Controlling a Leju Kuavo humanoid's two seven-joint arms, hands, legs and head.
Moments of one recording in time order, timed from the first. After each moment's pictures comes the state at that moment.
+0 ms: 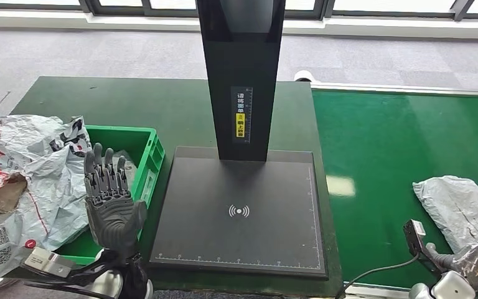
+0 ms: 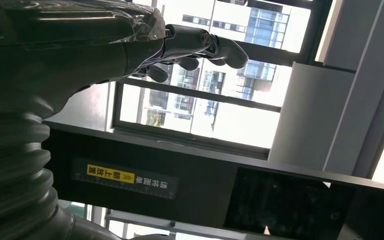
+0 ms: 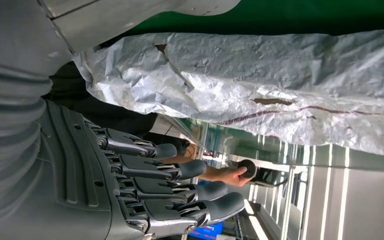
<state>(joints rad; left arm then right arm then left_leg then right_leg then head) 0.09 -0.28 -0.05 -1.75 -0.06 -0.07 -0.66 -0.29 -0.16 -0.56 -0.44 1.48 -0.70 0.28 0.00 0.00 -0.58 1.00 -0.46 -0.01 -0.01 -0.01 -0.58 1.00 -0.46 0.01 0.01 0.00</state>
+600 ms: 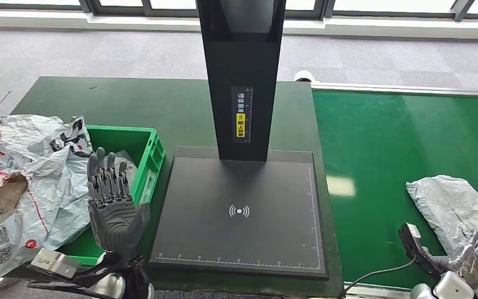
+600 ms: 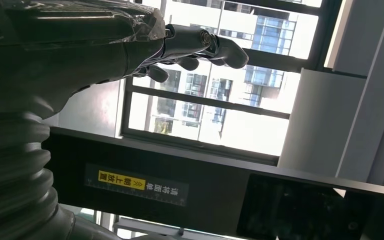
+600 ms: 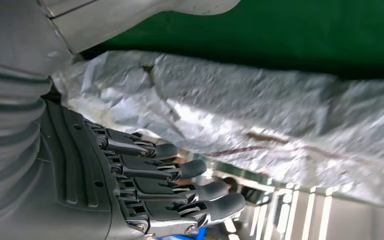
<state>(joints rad) 0.10 -0.28 -0.06 -1.74 -0.08 -0.02 -0.66 -0.32 -0.18 -0.60 -0.36 1.46 -0.63 0.17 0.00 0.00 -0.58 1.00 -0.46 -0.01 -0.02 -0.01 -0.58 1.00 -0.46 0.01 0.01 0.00</state>
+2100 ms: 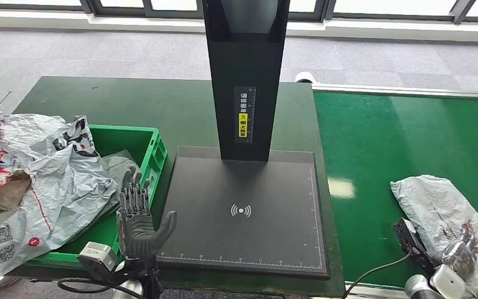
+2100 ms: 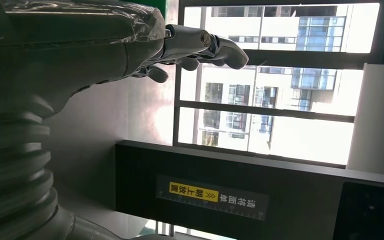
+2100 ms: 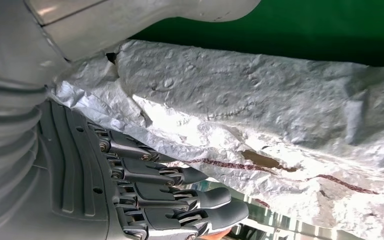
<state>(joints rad) 0.11 -0.28 -0.07 -1.55 -0.17 0.06 -0.66 -0.37 -0.15 -0.67 -0.34 1.48 -0.46 0.19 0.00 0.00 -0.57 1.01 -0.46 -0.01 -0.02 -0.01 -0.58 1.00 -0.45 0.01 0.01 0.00</state>
